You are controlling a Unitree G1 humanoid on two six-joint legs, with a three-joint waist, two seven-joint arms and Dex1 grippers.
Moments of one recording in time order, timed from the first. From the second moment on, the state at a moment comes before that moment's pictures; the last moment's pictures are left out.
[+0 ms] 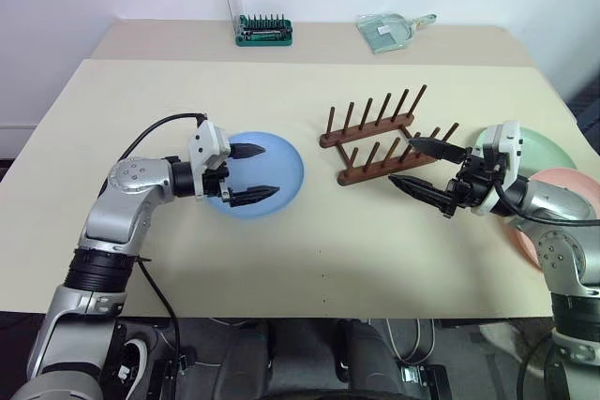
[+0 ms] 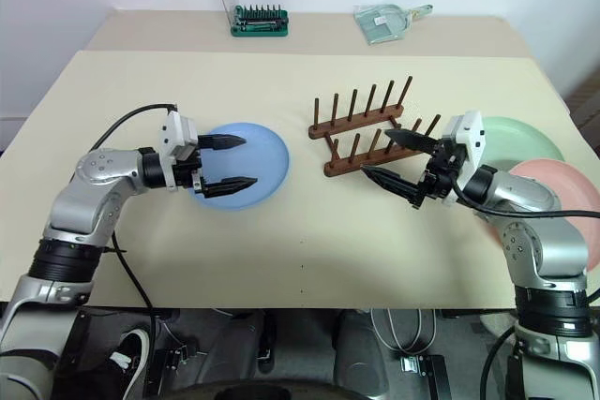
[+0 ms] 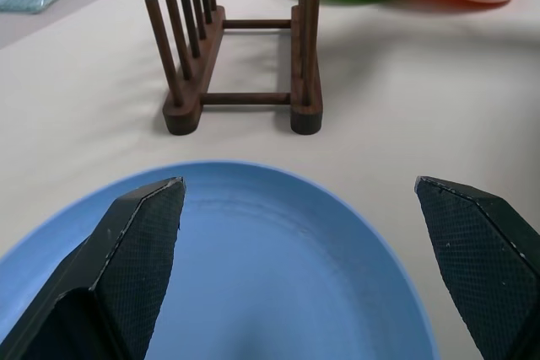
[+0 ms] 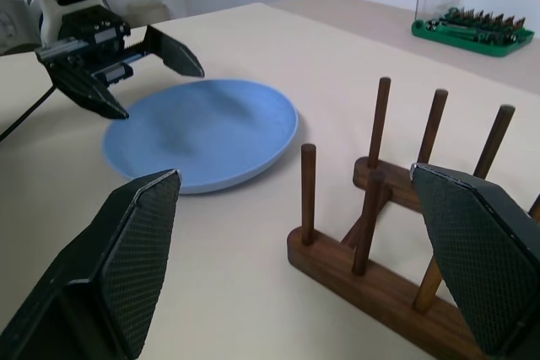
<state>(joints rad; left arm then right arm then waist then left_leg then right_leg) -0.52 0.61 -0.06 0.06 -0.37 0.28 -1.12 -0.28 -0.69 -0.24 -0.17 0.62 0.44 1.01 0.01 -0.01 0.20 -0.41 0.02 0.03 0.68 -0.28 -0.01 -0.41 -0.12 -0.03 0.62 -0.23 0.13</state>
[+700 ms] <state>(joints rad) -0.55 0.57 -0.07 0.12 -0.33 0.22 -1.14 -0.36 -0.67 -0.21 -0.13 0.61 0.42 1.00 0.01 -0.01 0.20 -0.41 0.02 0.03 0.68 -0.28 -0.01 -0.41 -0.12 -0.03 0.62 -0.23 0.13</state>
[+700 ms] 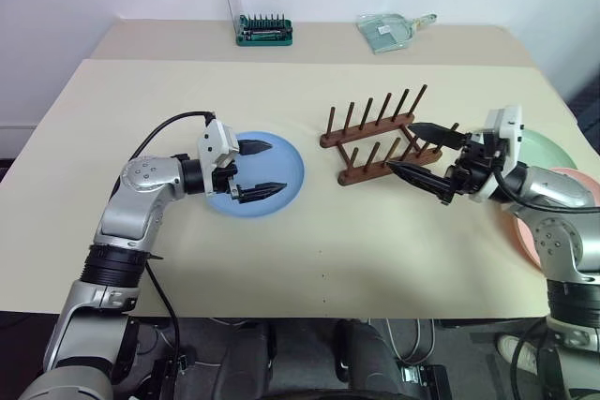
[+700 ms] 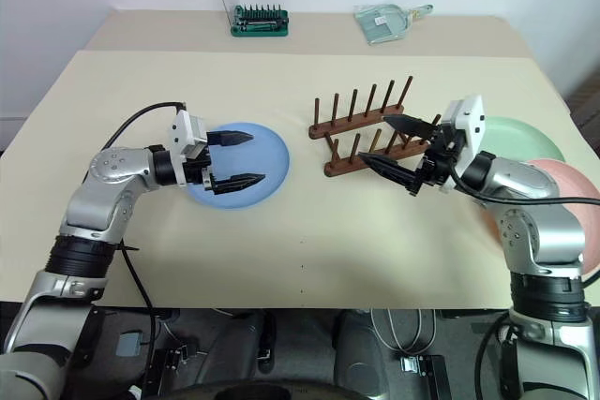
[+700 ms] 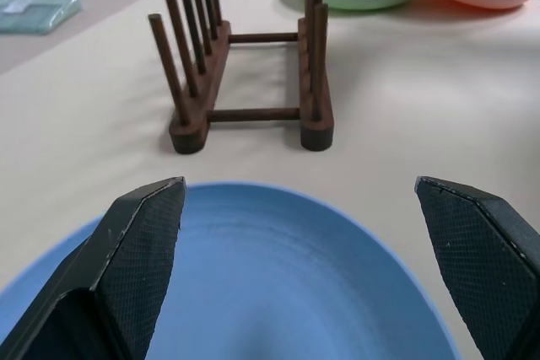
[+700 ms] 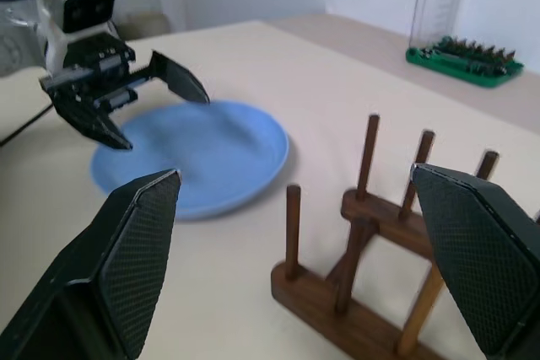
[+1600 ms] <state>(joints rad) -0.80 0.32 -0.38 0.33 -0.09 0.36 -1.00 0.01 -0.85 -0.42 -0.35 0.70 0.59 1.02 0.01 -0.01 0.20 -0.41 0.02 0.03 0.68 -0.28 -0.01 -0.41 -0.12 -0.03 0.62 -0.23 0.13</state>
